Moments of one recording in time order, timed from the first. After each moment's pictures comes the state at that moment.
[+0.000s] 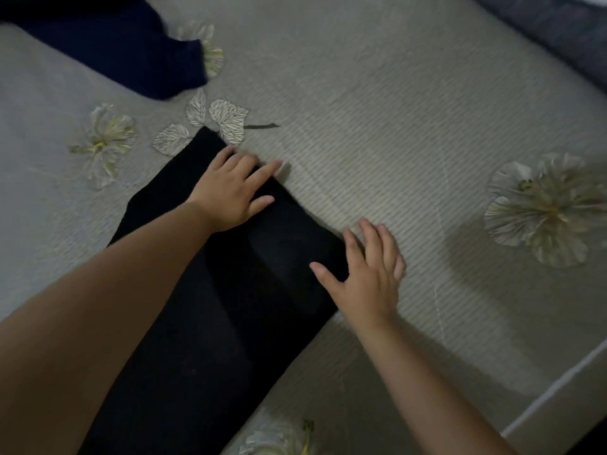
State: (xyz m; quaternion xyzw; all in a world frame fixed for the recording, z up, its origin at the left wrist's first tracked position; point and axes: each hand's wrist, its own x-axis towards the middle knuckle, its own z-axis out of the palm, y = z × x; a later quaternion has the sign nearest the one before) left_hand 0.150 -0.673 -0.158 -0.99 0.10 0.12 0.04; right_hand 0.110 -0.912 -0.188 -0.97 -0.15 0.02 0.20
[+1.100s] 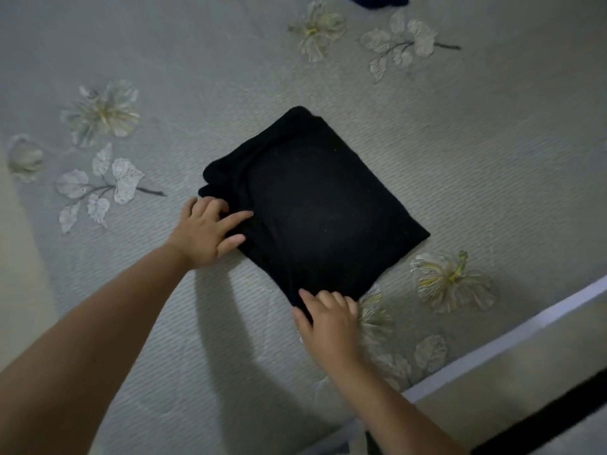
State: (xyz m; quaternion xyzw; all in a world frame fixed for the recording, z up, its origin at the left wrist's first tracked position) left_hand -0.290 -0.531 -0.129 -0.99 -0.06 0.11 -0.06; right_hand -0.273 -0.785 -0.122 -0.92 -0.31 0.14 0.20
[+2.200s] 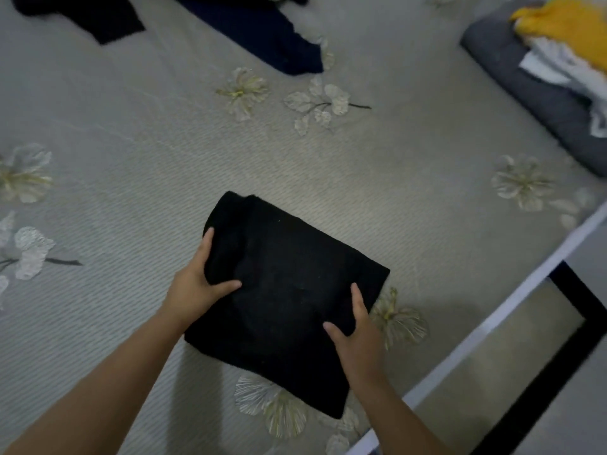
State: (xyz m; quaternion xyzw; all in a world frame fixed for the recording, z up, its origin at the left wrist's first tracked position) left_hand -0.219 -0.613 -0.104 -0.81 -0.33 0.09 -0.48; right_hand -0.177 -0.852 -0.093 -0.88 0.01 0.29 0.37
